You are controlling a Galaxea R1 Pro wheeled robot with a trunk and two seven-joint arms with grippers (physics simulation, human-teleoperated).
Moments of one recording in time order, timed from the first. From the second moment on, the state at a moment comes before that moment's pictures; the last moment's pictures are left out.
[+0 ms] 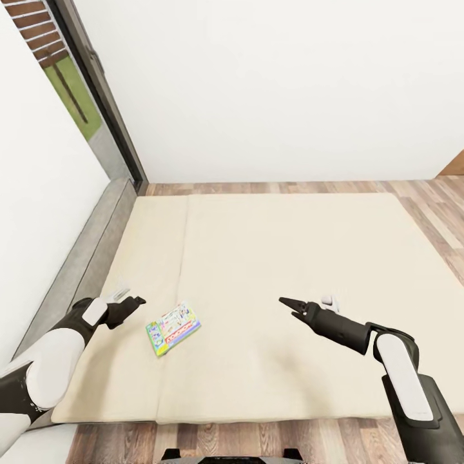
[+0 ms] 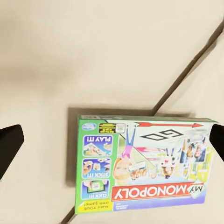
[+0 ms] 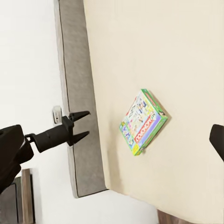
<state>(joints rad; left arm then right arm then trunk) -1.04 0.18 0.51 -0.28 0.24 0.57 0.00 -0.40 -0.10 -0.13 -1.57 -0.99 1.04 0.18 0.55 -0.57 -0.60</state>
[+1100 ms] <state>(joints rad) -1.04 0.14 0.53 -0.27 0.23 0.43 0.13 -0.43 -0.09 -0.09 -1.57 -1.00 1.04 0.25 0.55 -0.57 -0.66</state>
